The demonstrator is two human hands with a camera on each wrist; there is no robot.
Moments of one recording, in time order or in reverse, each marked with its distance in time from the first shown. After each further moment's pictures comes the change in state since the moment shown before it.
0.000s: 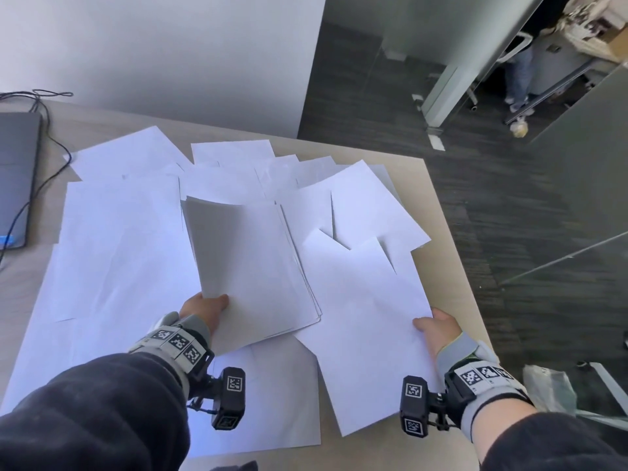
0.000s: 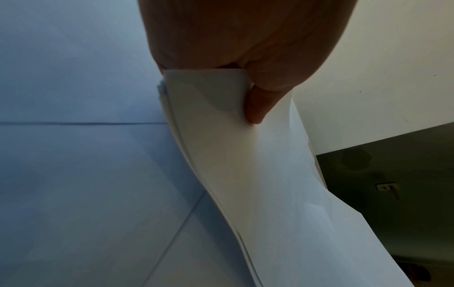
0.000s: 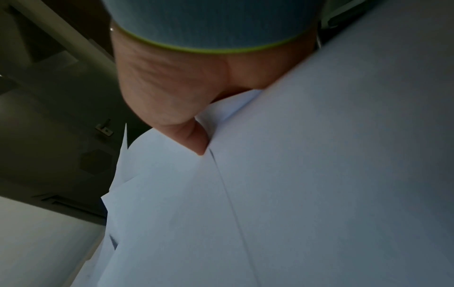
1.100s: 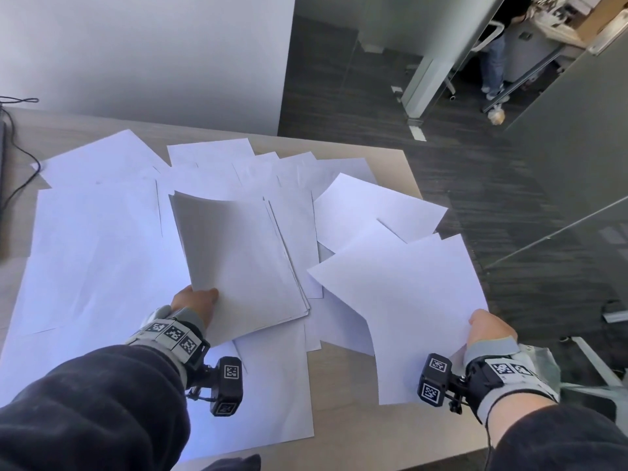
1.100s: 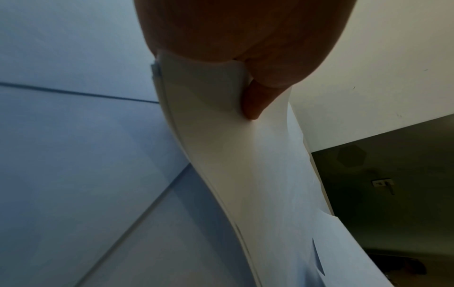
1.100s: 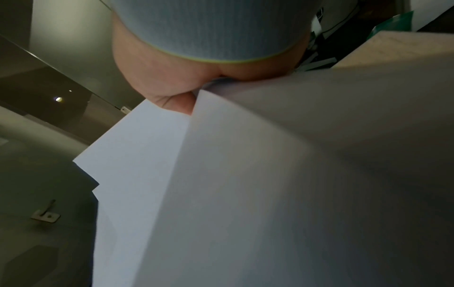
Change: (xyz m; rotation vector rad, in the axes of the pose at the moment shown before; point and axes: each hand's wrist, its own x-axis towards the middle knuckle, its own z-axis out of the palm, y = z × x) left_hand 0.001 0.018 0.012 0.079 0.043 -0.003; right_hand -0.013 -0.003 -0.076 0.085 0.533 0.311
